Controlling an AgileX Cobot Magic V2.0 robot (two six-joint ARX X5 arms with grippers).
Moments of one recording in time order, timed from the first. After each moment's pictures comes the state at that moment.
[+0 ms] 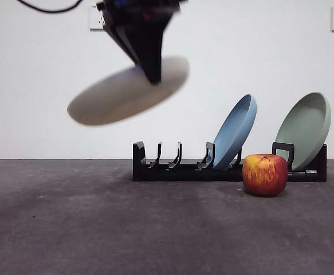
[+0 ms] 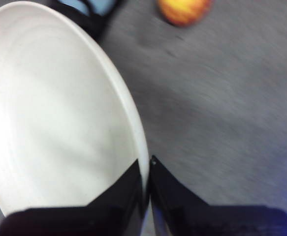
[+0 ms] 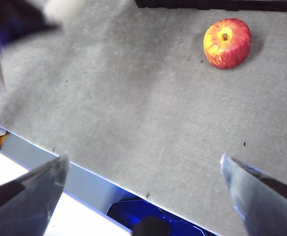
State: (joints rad) left arm -0.92 1.56 1.36 -0.77 -0.32 0.22; right arm 0.05 0.64 0.93 -1.11 -0.52 -0.08
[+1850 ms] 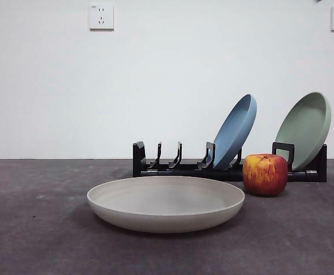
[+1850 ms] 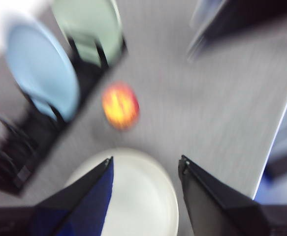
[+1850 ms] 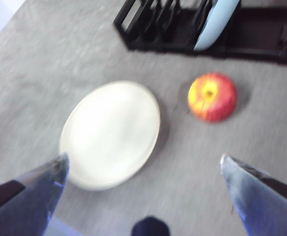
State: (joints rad) left arm -1.14 1.30 1.32 -0.61 -0.28 0.08; right arm 0.06 0.88 0.93 -0.77 -0.52 -0.03
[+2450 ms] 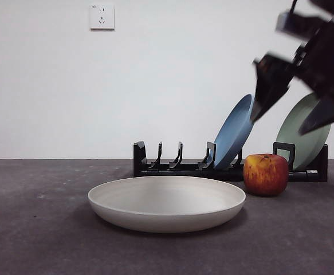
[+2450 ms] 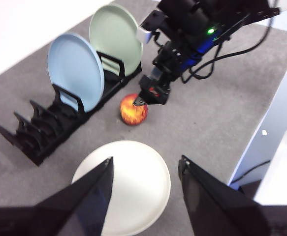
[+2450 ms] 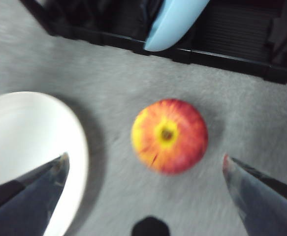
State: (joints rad) left arm -1.14 0.99 1.34 -0.85 -0.28 -0.05; right arm 0.24 1.42 0.93 -0.32 -0.20 -0.02
